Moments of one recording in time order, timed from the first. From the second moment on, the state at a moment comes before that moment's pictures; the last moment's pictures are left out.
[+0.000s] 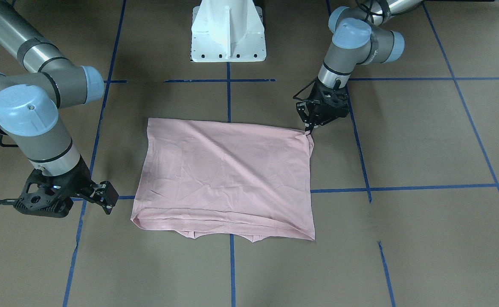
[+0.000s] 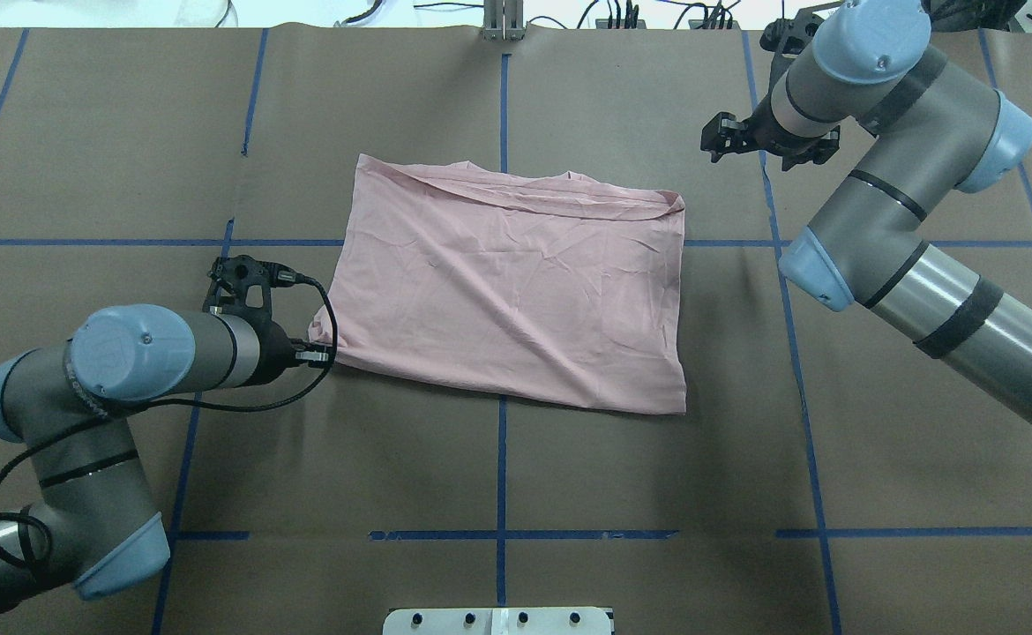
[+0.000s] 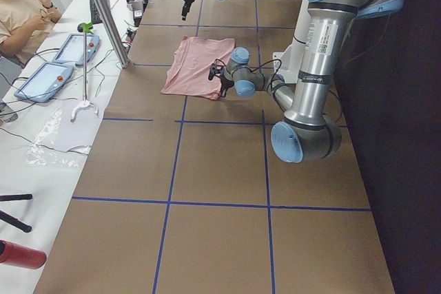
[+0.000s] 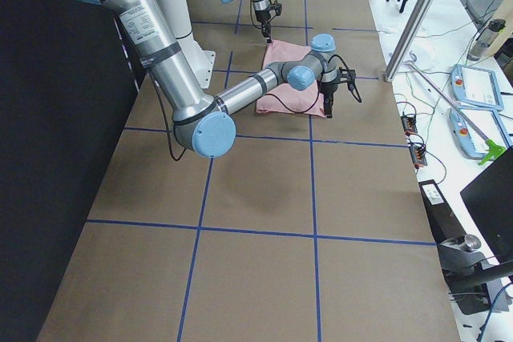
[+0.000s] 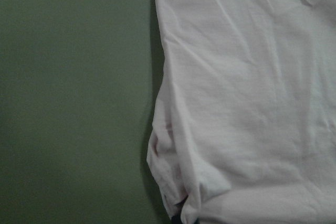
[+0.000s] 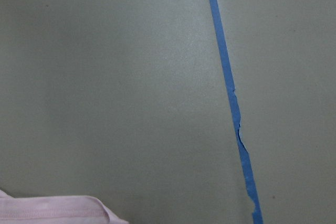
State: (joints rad) left arm -0.52 -1.82 -1.77 -2.11 -1.66 -1.07; right arm 0.91 -1.03 1.49 -1.33 1.91 1.06
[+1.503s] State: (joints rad) left arm -0.90 -2.28 -1.03 -2.32 -1.69 -0.62; right arm 0.83 -0.97 1.51 -1.33 1.88 1.21
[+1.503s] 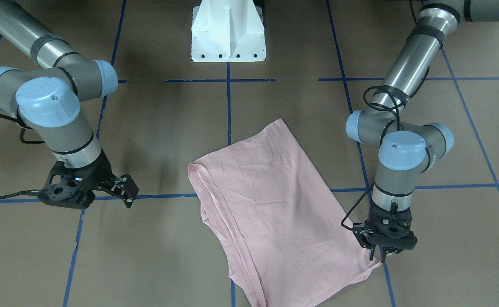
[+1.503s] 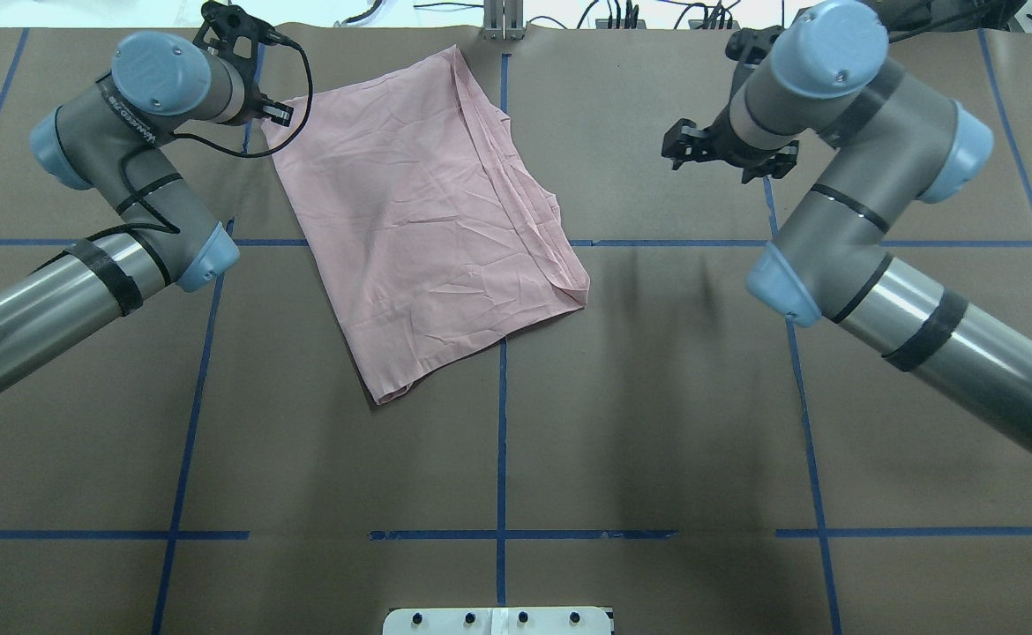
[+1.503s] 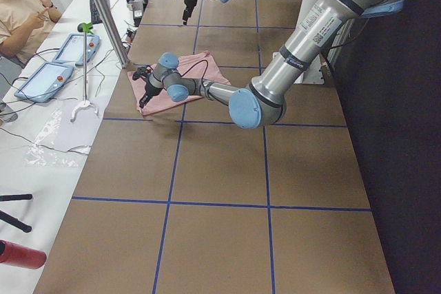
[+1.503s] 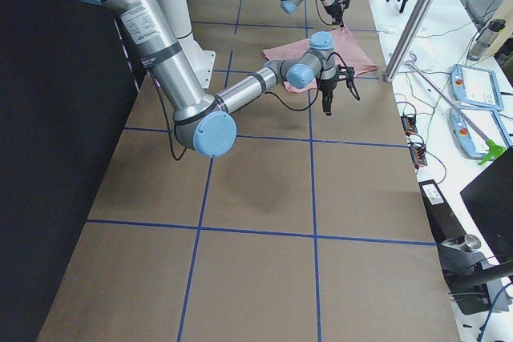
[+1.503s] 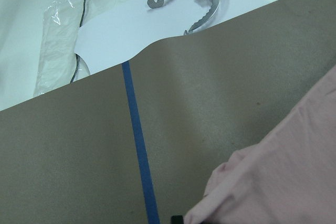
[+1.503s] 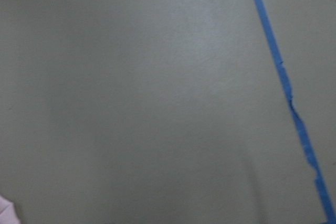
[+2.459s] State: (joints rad) left arm -0.90 -2.21 -1.15 -2.33 -1.82 -0.69; right arm 0.61 -0.72 1.29 -1.33 1.65 1.34
